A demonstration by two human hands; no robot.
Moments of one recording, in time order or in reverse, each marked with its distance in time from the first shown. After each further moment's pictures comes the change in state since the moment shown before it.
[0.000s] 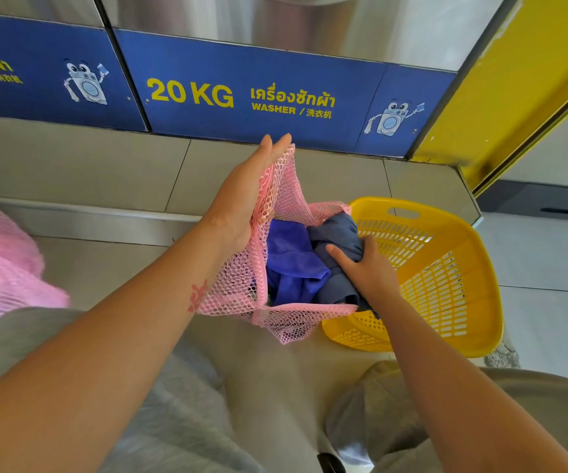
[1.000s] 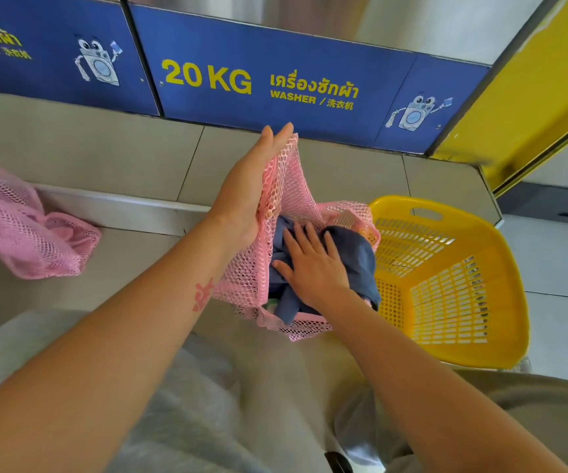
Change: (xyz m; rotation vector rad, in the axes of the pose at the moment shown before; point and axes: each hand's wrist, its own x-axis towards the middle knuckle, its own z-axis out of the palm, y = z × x) left_hand 0.012 -0.010 -0.032 -0.144 0.049 0.014; right_hand -0.015 -0.073 0.084 -0.639 -0.209 -0.529
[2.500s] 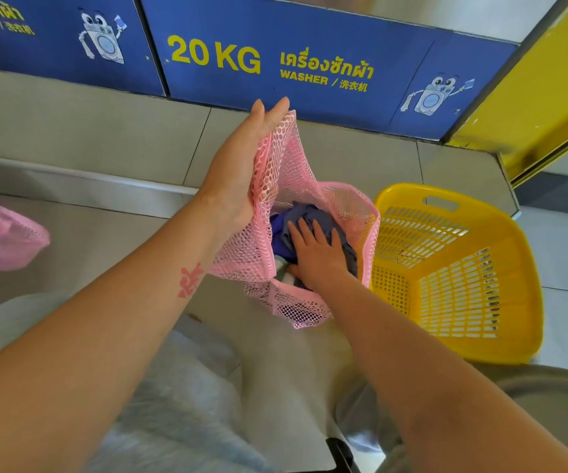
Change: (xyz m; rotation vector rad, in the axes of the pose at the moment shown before) left_hand -0.002 0.004 -0.014 0.013 0.053 -0.013; right_hand 0.015 -0.002 0.009 -0.051 -0.249 0.022
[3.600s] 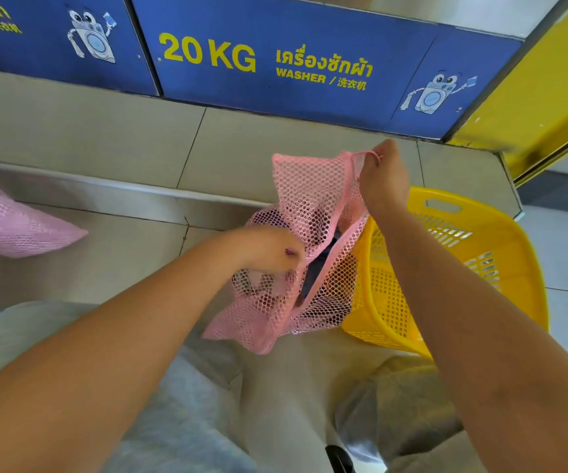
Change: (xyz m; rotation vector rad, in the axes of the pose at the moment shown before) left_hand 0.010 -0.057 0.000 1.418 -0.720 -0.230; right_hand 0.031 0.081 -0.113 0.806 0.634 0.483
